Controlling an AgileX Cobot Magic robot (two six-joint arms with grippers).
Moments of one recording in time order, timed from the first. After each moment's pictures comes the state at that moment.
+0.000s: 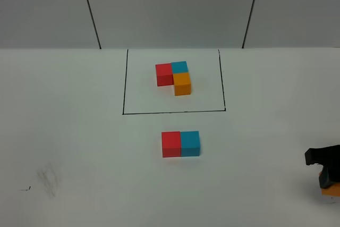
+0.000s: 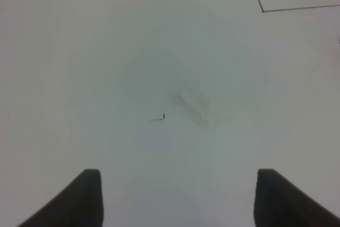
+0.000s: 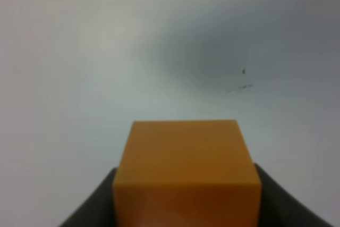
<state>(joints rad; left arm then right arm) 0.03 -0.01 -0.51 -0.04 1.07 0.09 0.07 1.42 -0.80 0.13 0.92 0.16</state>
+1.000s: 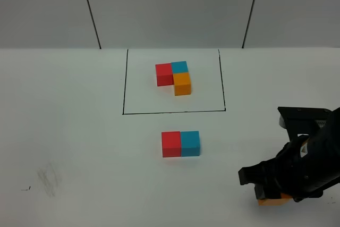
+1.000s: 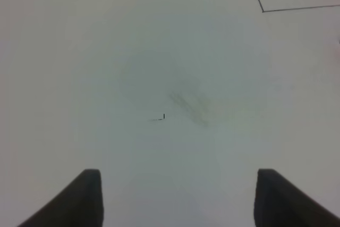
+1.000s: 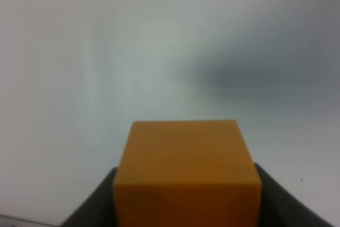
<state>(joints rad) 0.03 -0.01 -0.51 -0.04 1.07 0.09 0.51 1.41 -0.80 0.15 0.80 0.38</state>
